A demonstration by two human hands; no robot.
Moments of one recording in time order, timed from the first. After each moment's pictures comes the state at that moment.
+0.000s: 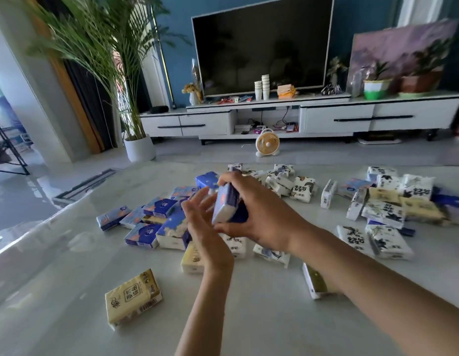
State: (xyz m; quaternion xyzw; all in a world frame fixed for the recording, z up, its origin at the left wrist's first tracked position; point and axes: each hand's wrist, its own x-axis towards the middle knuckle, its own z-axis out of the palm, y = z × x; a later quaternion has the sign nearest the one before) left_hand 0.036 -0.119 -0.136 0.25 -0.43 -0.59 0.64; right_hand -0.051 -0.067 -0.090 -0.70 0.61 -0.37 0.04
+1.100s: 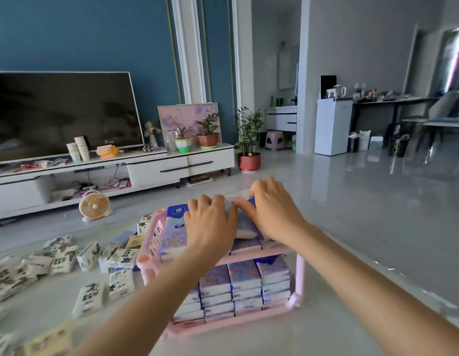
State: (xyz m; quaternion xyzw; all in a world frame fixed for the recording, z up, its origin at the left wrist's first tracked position) left_hand -0.215 0.221 -0.036 0.15 -0.95 -0.14 0.25; right_hand -0.272 0.334 -0.026 -0.29 0.91 -0.17 -0.24
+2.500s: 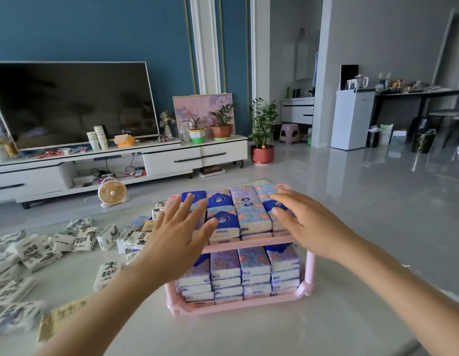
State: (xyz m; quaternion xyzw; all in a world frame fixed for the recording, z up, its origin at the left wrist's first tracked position) left_hand -0.148 0.161 -0.057 0.08 -0.98 -0.08 0.16; right_hand -0.262 0.385 -0.052 -0.39 0.87 -0.26 -0.14
